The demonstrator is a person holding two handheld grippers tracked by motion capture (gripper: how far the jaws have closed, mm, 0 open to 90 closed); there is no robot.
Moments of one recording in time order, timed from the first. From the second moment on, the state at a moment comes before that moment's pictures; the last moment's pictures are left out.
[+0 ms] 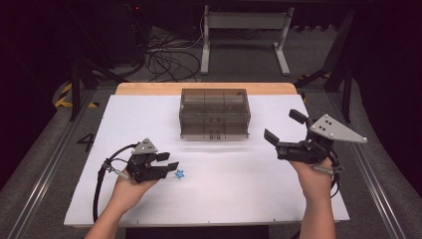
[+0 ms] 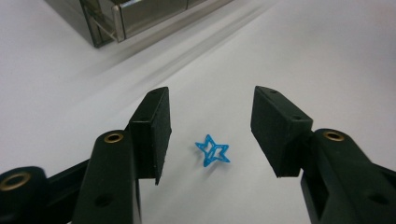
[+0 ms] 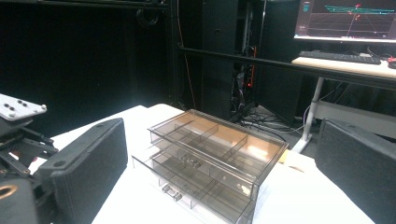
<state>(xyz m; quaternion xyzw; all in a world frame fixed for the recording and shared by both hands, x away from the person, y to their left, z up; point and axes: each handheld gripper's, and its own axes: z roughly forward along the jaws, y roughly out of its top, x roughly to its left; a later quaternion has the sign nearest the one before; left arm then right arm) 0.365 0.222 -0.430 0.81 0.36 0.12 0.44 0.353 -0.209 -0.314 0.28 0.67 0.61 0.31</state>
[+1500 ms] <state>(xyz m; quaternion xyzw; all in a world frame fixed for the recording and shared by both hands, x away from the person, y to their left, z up) 0.380 0.208 -0.466 0.85 0.38 0.08 0.36 0.353 -0.206 -0.314 0.28 0.68 0.61 0.31</state>
